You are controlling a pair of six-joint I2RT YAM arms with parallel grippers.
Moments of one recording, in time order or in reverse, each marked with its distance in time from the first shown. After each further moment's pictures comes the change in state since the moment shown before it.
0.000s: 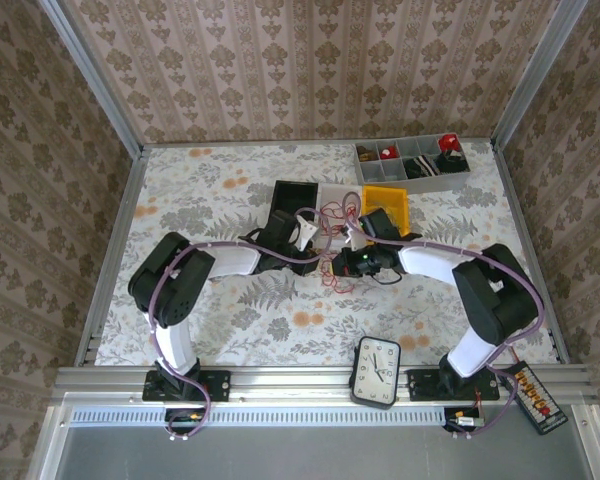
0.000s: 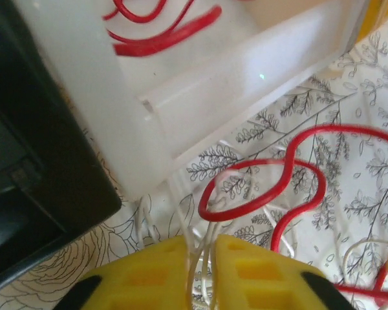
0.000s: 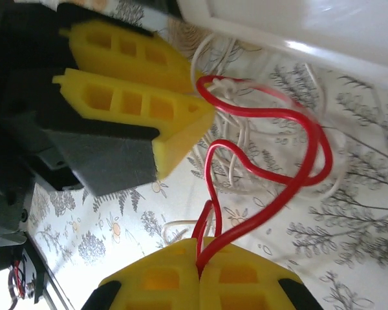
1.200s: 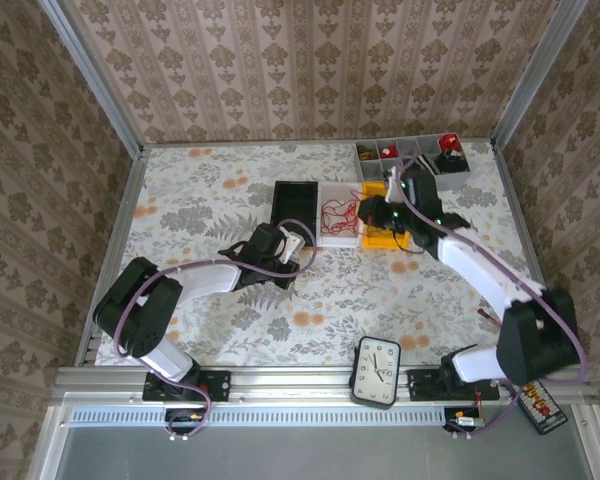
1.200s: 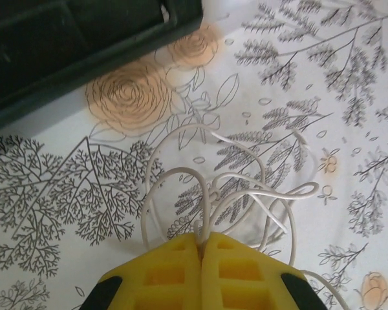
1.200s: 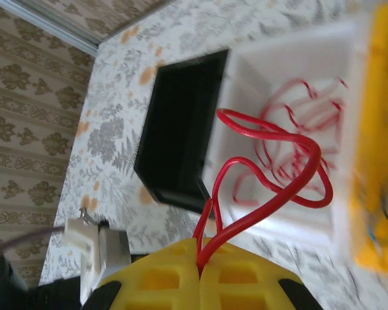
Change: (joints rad) left arm -0.012 -0.257 -0.180 -0.114 -0.166 0.004; right arm -0.154 -0.214 0.202 -0.037 0.156 0.132
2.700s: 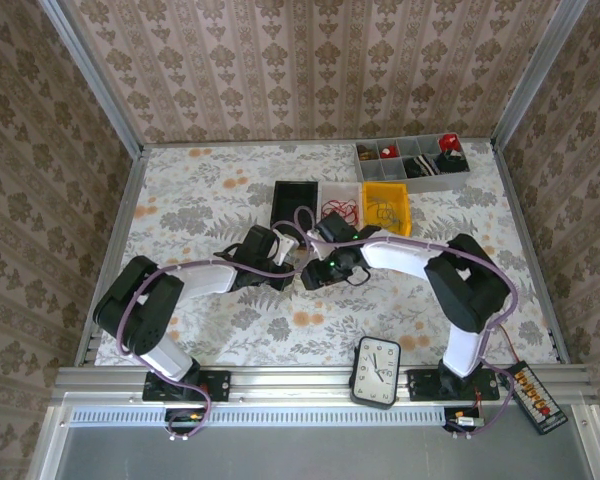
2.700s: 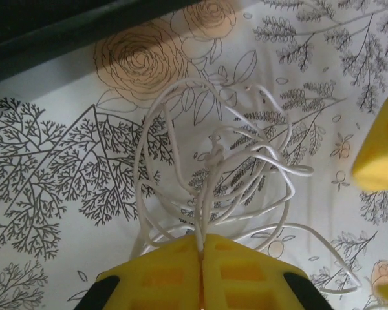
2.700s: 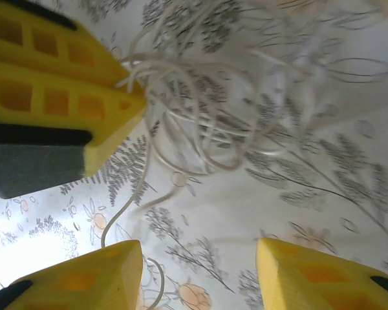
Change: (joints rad) left arm 0.047 0.015 -0.047 0.043 0.076 -0.023; right arm 0.389 0.394 0.084 -0.253 0.035 -0.280
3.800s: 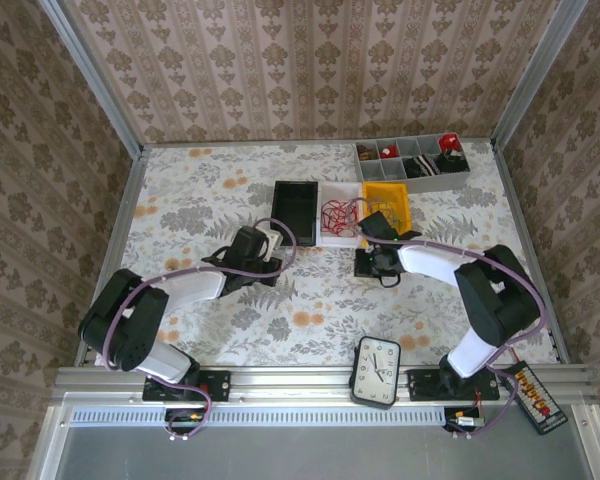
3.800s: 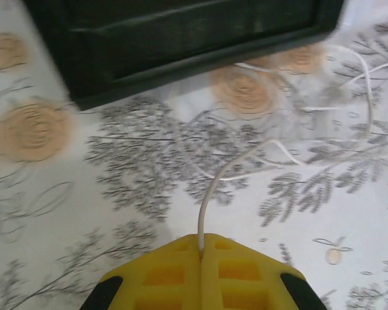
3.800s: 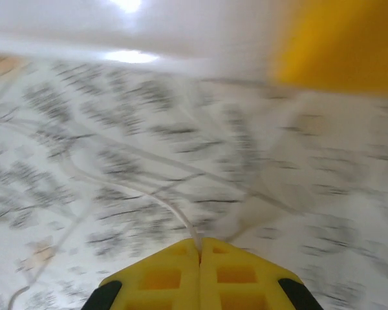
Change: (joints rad) left arm 0.046 -0.113 -0.070 0.009 -0.167 -0.095; right arm -0.238 -0.194 -0.270 0.071 0.337 0.245
